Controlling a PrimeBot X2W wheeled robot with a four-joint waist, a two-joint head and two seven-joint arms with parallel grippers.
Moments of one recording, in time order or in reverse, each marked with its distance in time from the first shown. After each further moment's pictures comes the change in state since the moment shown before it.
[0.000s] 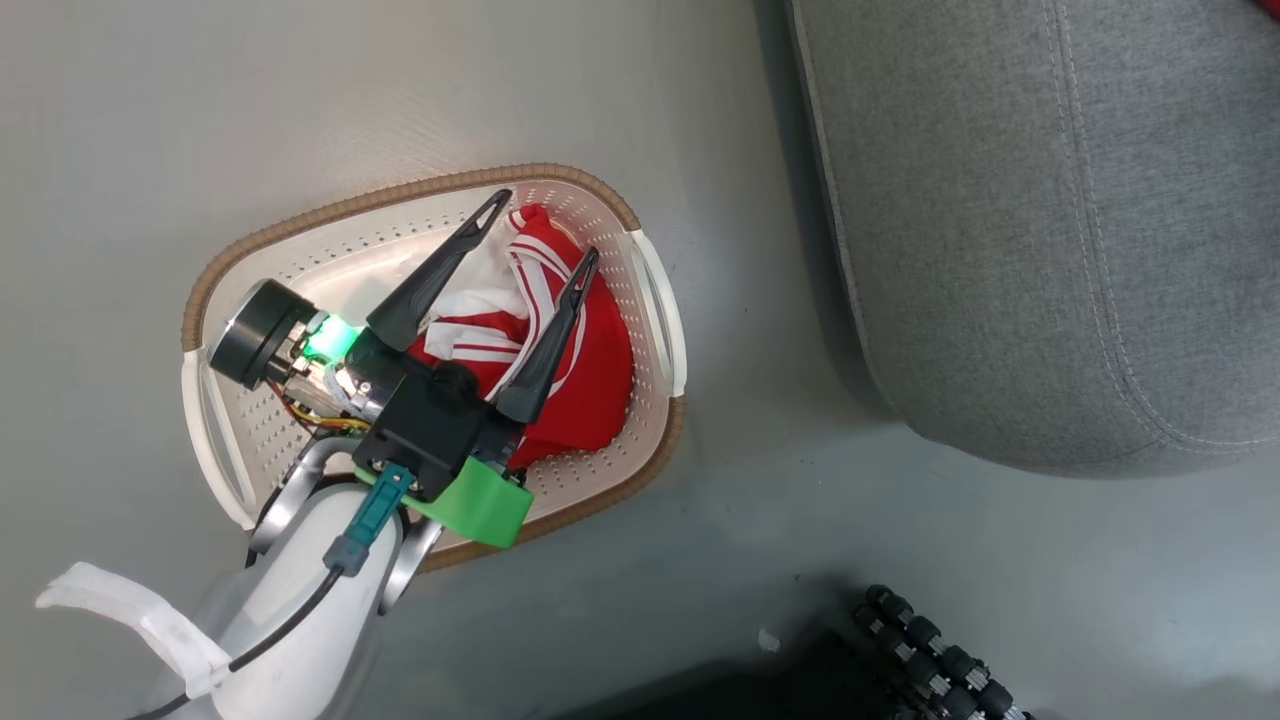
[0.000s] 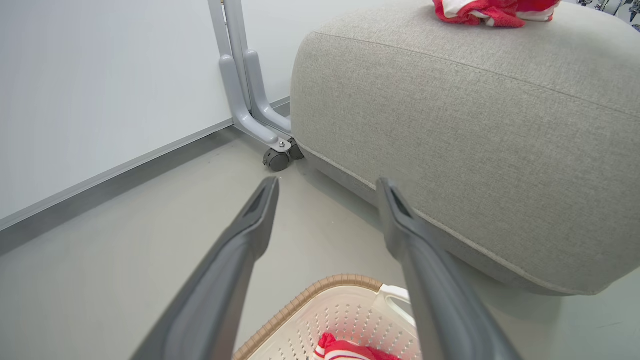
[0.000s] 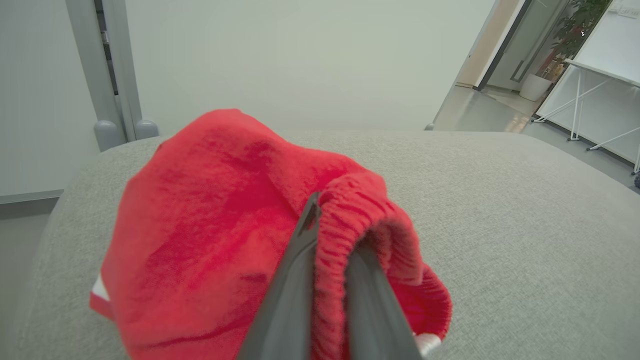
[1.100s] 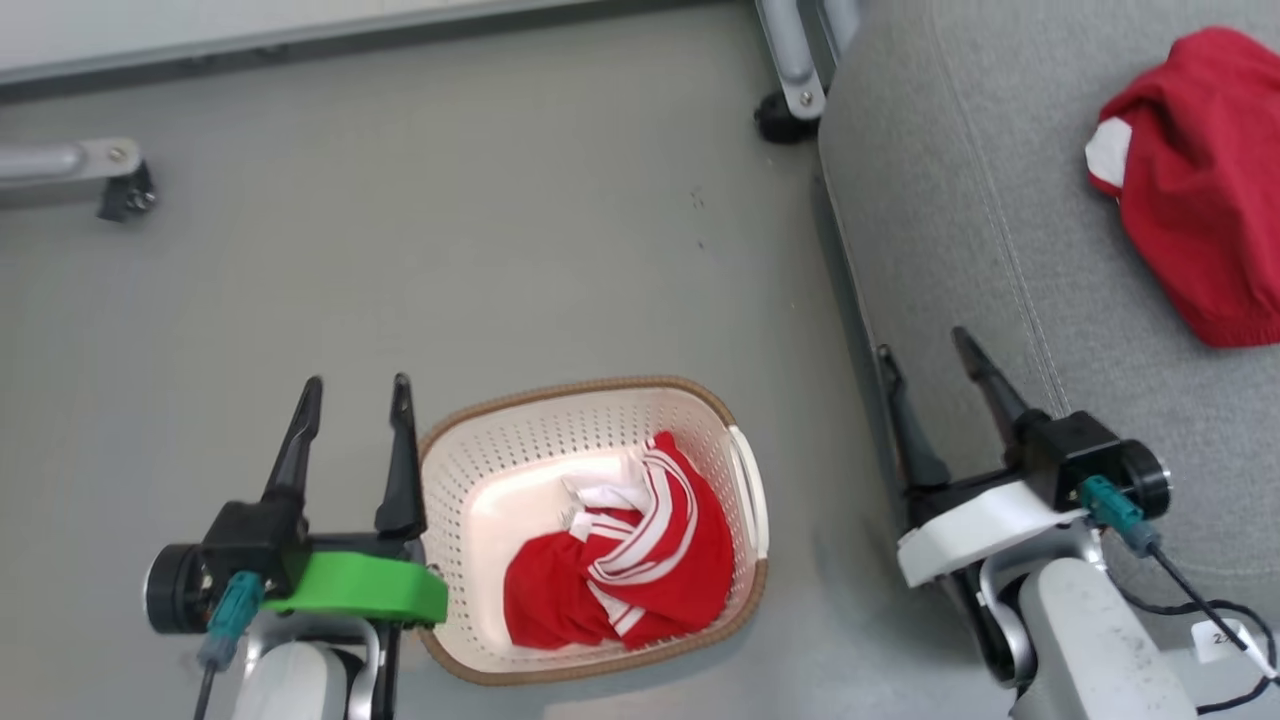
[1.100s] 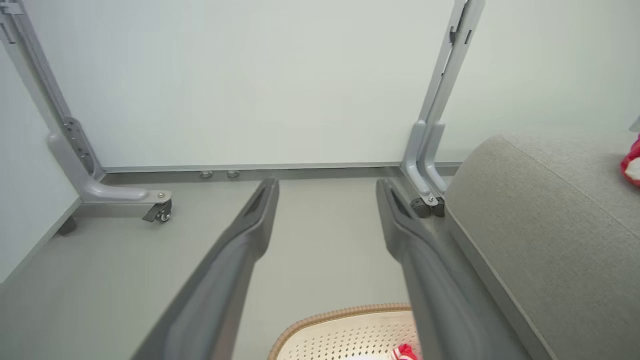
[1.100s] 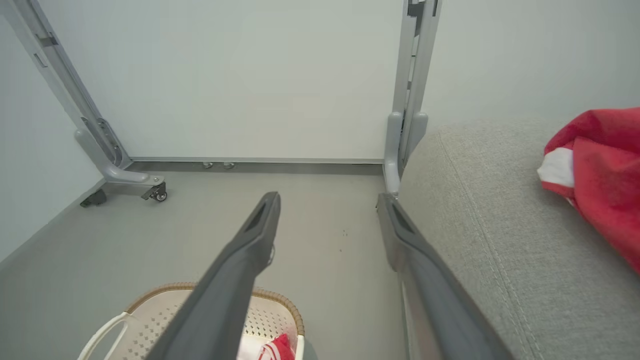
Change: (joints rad) left arm 0.338 -0.215 0.375 0.089 -0.190 0.086 0.000; right arm 0.571 0.269 0.484 -0.237 -0.089 0.000 0.000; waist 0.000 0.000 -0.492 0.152
